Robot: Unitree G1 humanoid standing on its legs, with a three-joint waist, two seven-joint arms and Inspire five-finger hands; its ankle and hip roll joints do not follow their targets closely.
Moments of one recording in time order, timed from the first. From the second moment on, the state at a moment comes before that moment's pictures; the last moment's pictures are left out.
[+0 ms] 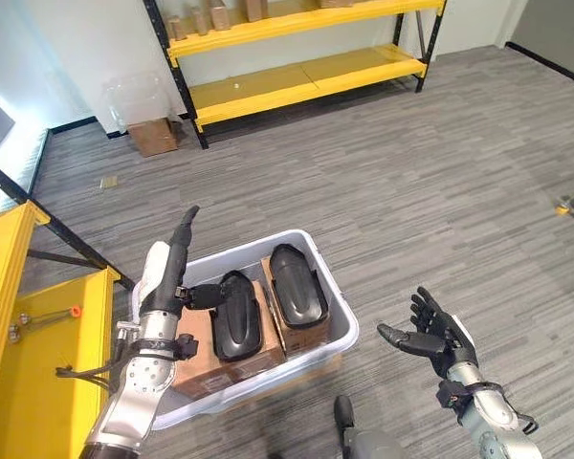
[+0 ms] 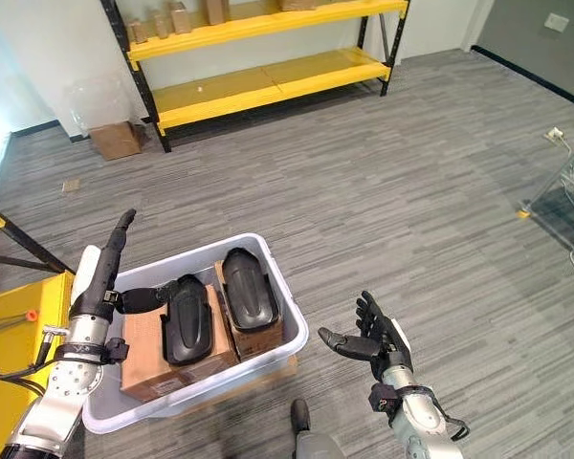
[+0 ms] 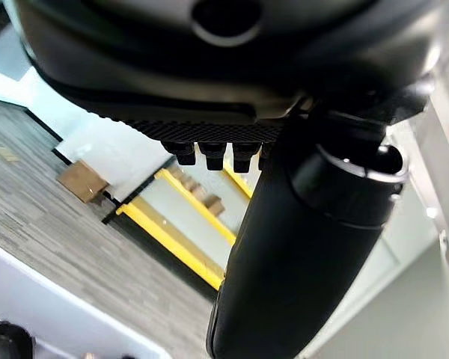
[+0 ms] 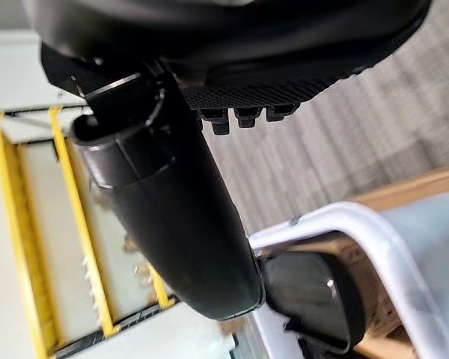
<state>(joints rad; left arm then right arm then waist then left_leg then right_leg) 0.03 0.54 -0.06 0.02 0.22 -0.17 0.27 0.20 -0.41 0.10 0.16 0.57 -0.08 0.01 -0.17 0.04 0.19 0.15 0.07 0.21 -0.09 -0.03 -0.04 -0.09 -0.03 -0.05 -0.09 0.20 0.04</state>
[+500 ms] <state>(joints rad) 0.01 0.61 -0.21 0.10 0.41 -0.13 0.32 0.17 -0.44 0.08 0.16 0.55 -0.11 0.02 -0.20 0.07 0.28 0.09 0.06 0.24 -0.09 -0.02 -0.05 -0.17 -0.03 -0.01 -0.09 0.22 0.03</state>
